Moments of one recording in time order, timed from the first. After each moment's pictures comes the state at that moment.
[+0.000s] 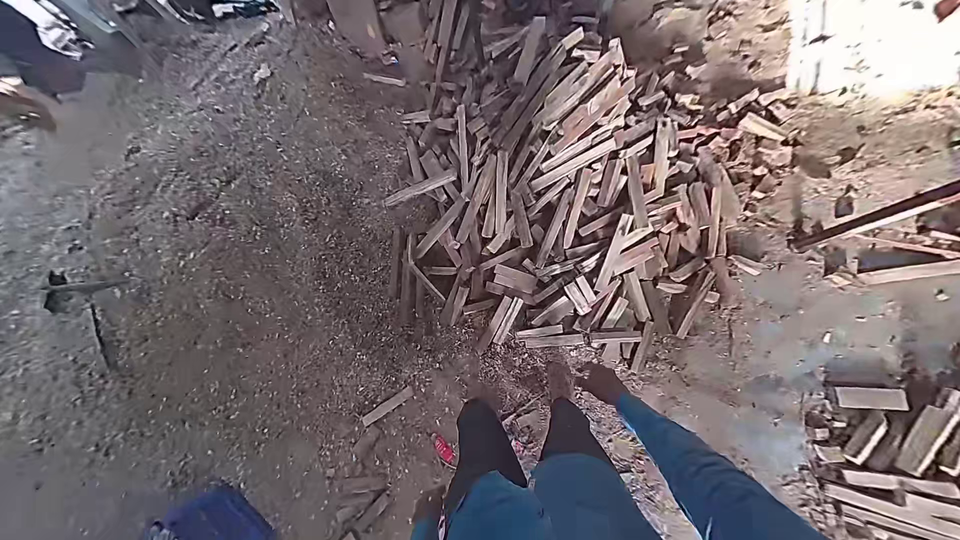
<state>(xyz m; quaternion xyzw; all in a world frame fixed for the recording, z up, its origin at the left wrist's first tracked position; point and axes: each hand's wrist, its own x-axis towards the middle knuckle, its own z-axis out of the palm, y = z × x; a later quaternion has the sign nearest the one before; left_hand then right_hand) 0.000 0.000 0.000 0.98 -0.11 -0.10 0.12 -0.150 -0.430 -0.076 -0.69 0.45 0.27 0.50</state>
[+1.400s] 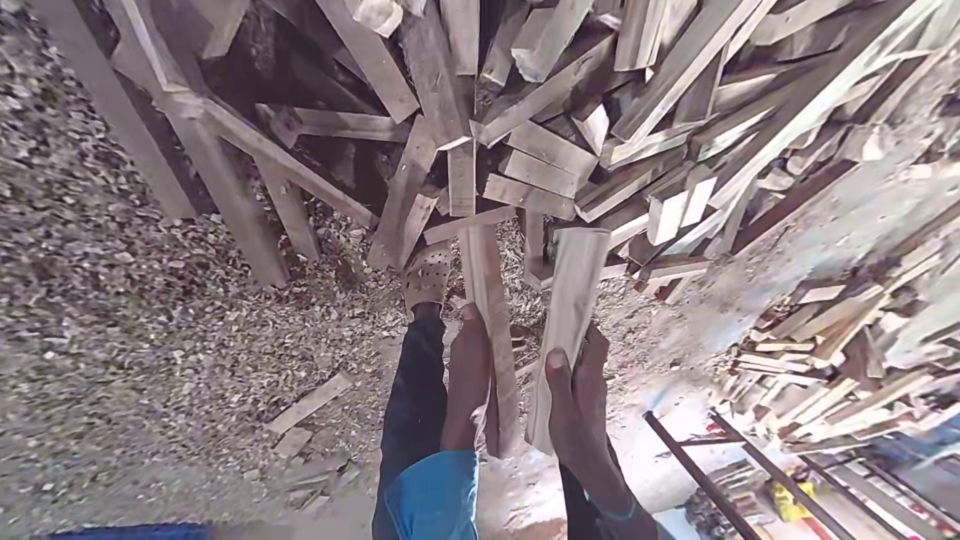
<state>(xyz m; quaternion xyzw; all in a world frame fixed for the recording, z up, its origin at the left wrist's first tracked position) 0.370 -0.318 -0.352 0.64 0.19 -0.62 0.41 0.265 -0.361 -0.297 -0.58 0.68 0.01 0.46</state>
